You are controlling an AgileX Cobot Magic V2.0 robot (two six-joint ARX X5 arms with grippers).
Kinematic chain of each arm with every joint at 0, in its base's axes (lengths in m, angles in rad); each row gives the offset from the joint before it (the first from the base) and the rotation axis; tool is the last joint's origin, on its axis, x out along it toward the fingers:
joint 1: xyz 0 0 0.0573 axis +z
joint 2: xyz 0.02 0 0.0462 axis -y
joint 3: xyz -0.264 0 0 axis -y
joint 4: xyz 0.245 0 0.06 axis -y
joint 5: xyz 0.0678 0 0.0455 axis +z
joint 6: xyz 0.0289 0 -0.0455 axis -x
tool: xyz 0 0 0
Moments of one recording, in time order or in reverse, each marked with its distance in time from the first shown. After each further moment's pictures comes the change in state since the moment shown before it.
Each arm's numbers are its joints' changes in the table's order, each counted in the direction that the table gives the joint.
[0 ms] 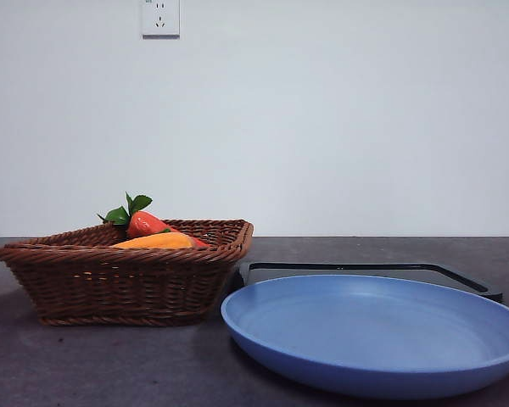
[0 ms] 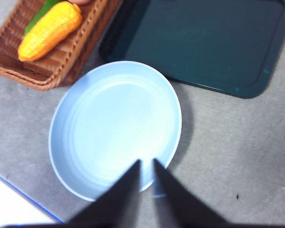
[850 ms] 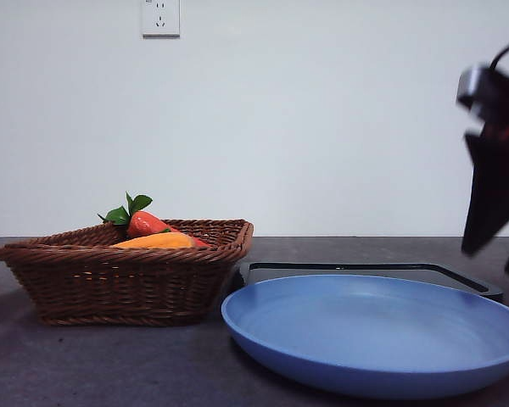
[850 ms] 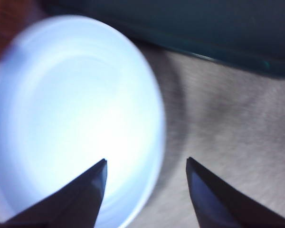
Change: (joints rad) left arm 0.000 -0.006 0.000 0.015 0.000 -0.003; right arm 0.098 -0.568 0.000 0.255 -0.060 -0.037
